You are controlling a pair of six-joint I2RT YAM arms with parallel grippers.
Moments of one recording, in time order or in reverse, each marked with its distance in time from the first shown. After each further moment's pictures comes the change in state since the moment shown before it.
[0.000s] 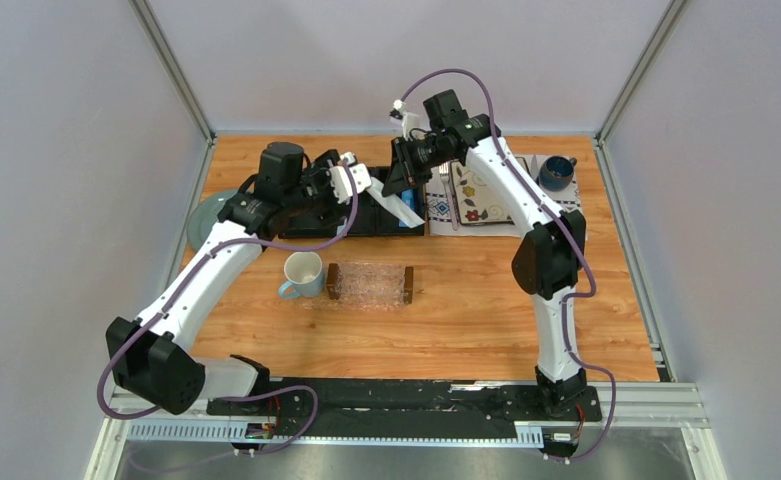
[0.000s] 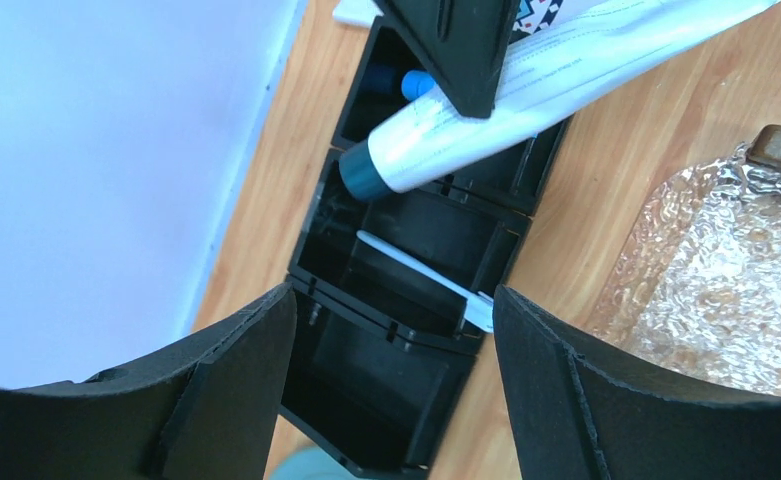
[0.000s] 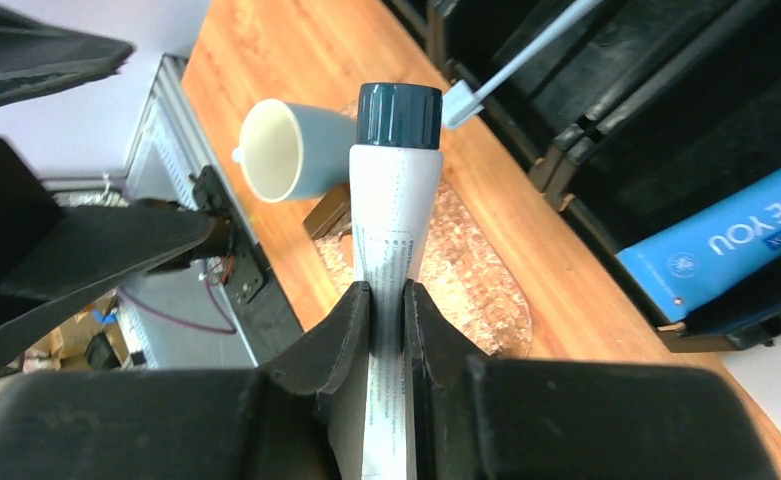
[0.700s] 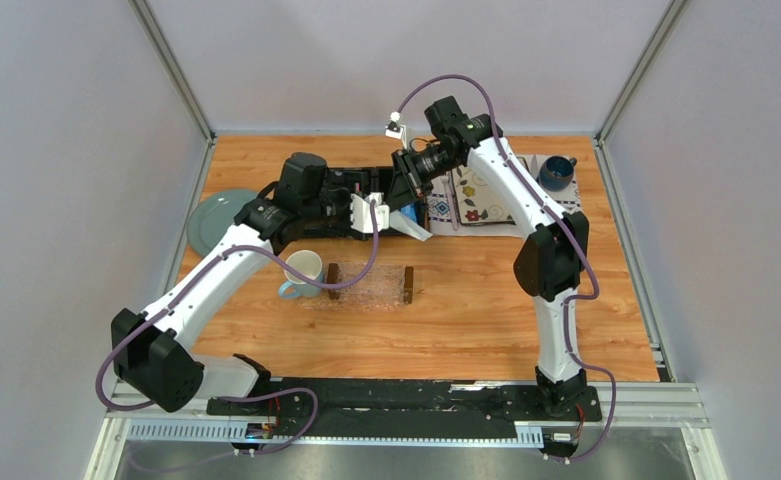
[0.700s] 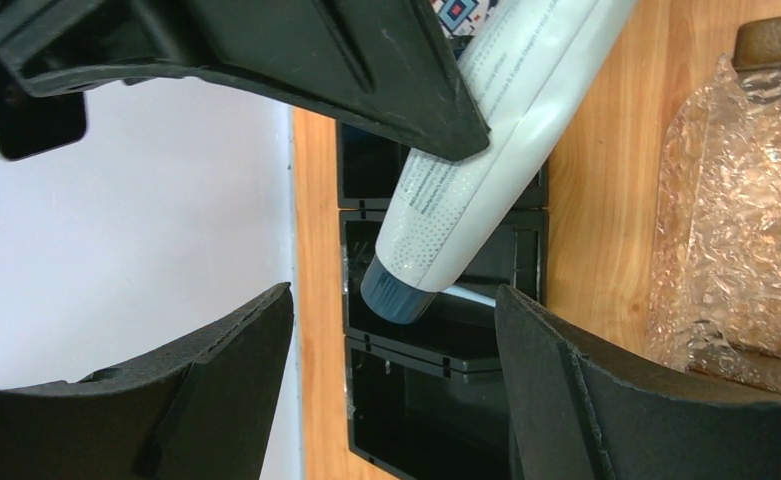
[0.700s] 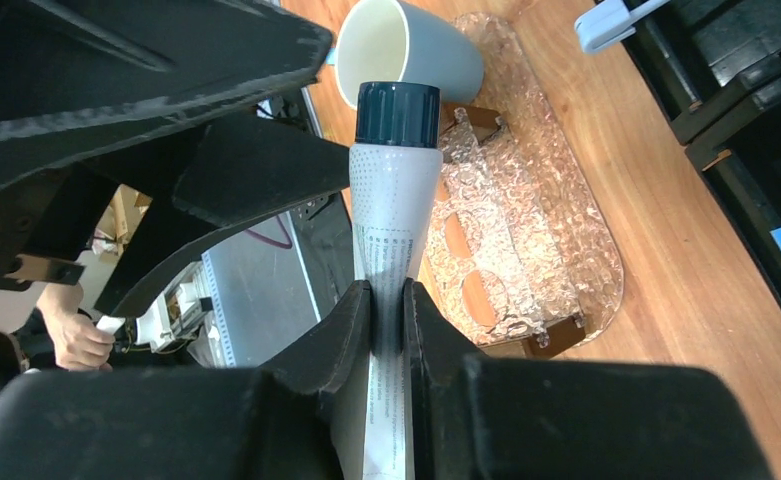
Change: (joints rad) left arm -0.119 0.013 -0.024 -0.021 -0.012 0.389; right arm 0.003 -0.026 -0.015 -0.185 -0.240 -0.181
